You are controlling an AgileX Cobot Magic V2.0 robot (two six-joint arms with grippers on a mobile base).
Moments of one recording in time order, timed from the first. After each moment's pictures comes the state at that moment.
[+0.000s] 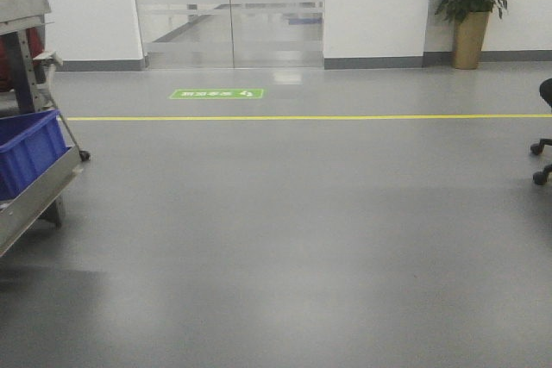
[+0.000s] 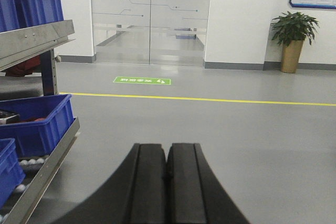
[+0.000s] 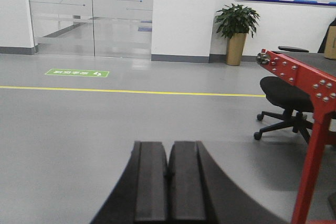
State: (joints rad) left arm 0.03 0.00 0.00 -0.03 0.03 0.02; right arm -0.06 0.00 0.00 0.08 0.06 -0.08
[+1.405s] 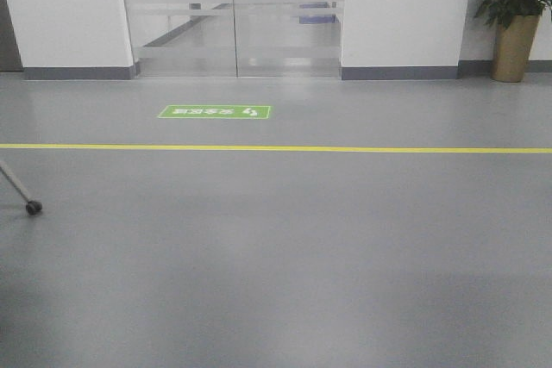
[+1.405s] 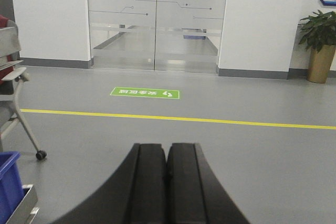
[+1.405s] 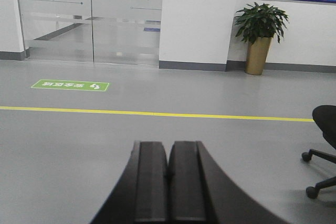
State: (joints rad) left arm 0.03 0.00 0.00 -0.03 0.03 0.02; right arm -0.06 0.00 0.00 0.08 0.06 -0.08
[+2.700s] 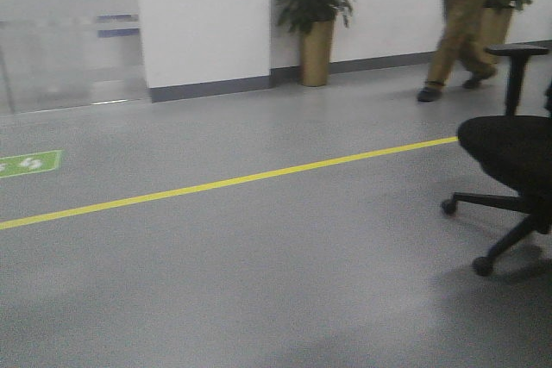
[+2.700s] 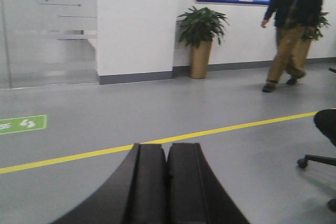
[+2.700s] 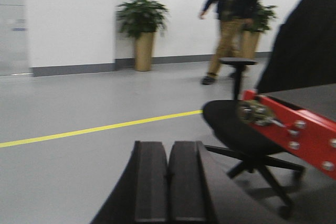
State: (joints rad) left arm 0.03 0.00 0.00 -0.03 0.03 0.02; right arm -0.06 0.00 0.00 0.08 0.06 -0.08
